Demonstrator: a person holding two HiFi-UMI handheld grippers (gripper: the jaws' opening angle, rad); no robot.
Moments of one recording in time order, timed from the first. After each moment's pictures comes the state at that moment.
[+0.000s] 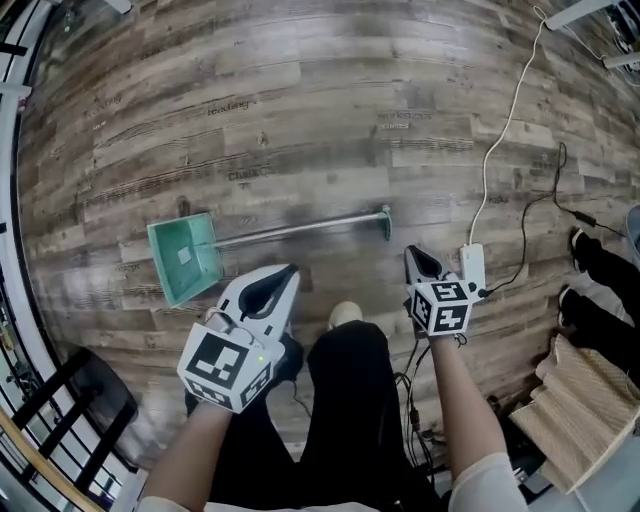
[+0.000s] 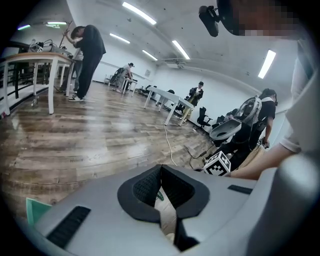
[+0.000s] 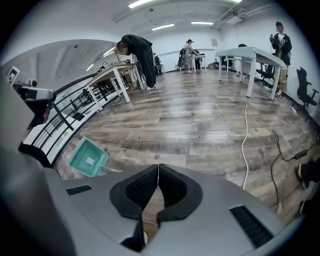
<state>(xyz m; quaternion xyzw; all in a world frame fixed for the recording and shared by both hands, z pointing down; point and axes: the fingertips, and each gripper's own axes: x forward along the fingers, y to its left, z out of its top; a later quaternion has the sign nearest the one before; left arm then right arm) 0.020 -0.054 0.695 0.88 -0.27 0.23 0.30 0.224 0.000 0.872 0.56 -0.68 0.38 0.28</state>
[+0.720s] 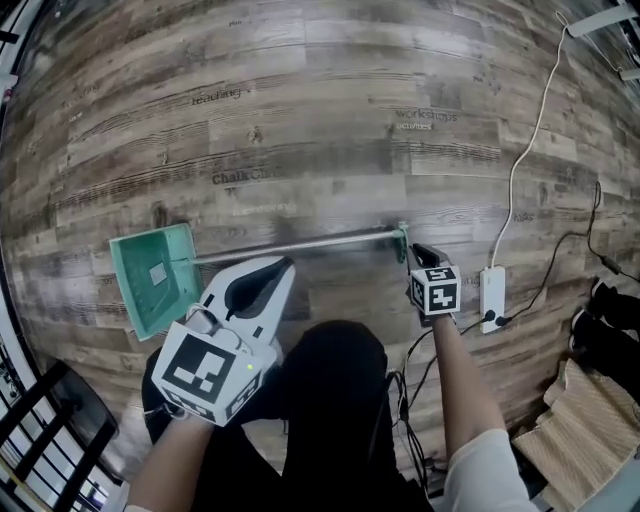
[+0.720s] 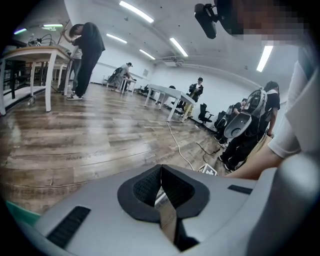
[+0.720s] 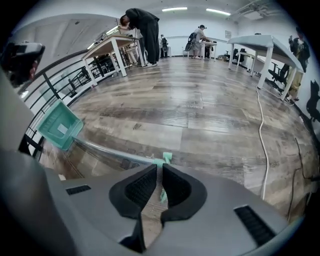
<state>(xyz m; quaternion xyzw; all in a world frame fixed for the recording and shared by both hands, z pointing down) 0.012 -0.094 0.816 0.89 -0.27 0.24 0.28 0.245 -0.010 1.102 0.52 -0.67 0.39 0.37</state>
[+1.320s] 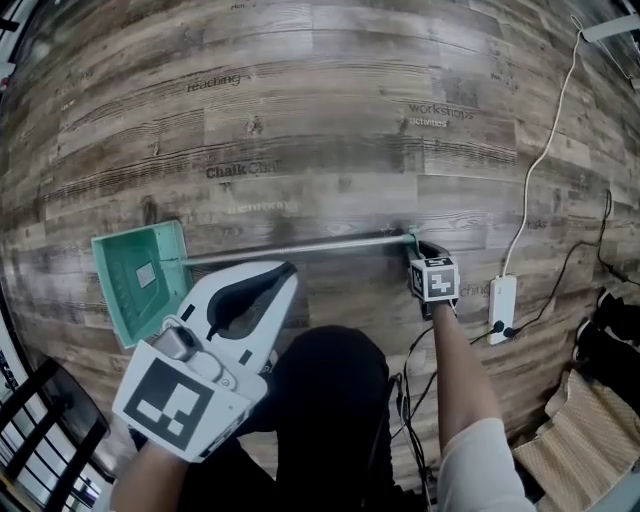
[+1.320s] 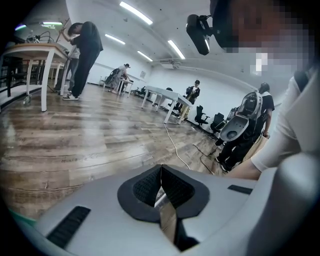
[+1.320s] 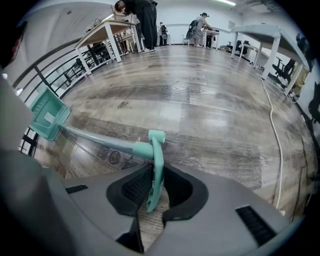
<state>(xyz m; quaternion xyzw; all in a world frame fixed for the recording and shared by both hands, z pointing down) 0.019 -0.105 0.814 0.89 -0.26 0.22 0.29 0.255 -0.009 1.192 0.50 -0.64 0.42 0.41</state>
